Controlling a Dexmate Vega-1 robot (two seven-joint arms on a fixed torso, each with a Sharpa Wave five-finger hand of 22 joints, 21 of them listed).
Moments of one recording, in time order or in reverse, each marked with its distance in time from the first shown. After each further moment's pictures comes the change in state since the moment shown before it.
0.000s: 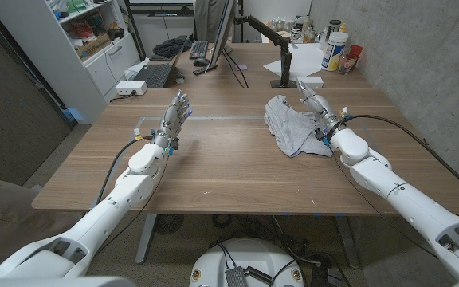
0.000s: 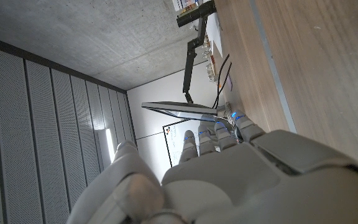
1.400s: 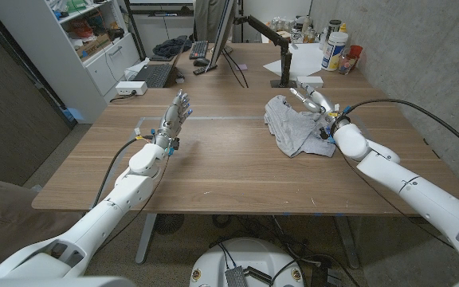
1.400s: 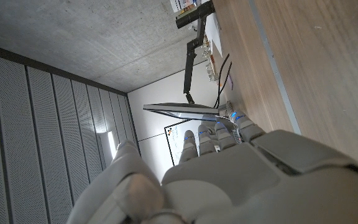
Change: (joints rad) left arm 0.015 0.015 0.004 -0.038 0.029 0.007 0.034; left_hand 0.000 0.000 0.003 -0.003 0.000 0.000 0.000 0.000 0.000 0.000 0.000 0.000 0.000 -0.005 -0.003 0.000 0.000 0.000 0.000 0.000 0.000; right arm 0.012 -0.112 -0.057 -0.135 -0.356 -0.174 -0.142; right_hand 0.005 0.006 0.001 -0.006 -0.007 0.000 0.000 0.000 0.000 -0.005 0.005 0.000 0.000 -0.014 0.004 0.000 0.000 -0.007 0.007 0.000 0.000
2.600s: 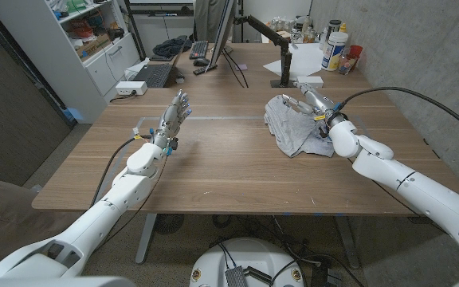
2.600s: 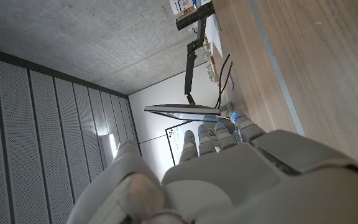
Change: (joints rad) left arm 0.000 0.014 -0.005 -0.005 0.000 0.002 -0.016; left_hand 0.005 0.005 0.003 -0.003 0.000 0.000 0.000 0.000 0.000 0.000 0.000 0.000 0.005 0.000 0.000 0.000 0.000 0.000 0.000 0.000 0.000; right arm 0.047 -0.036 -0.091 -0.082 -0.290 -0.214 -0.018; right_hand 0.000 0.000 -0.003 -0.003 -0.009 0.000 0.000 0.000 0.000 -0.018 -0.007 0.000 0.000 -0.011 0.000 0.000 0.002 -0.007 0.000 0.000 0.000
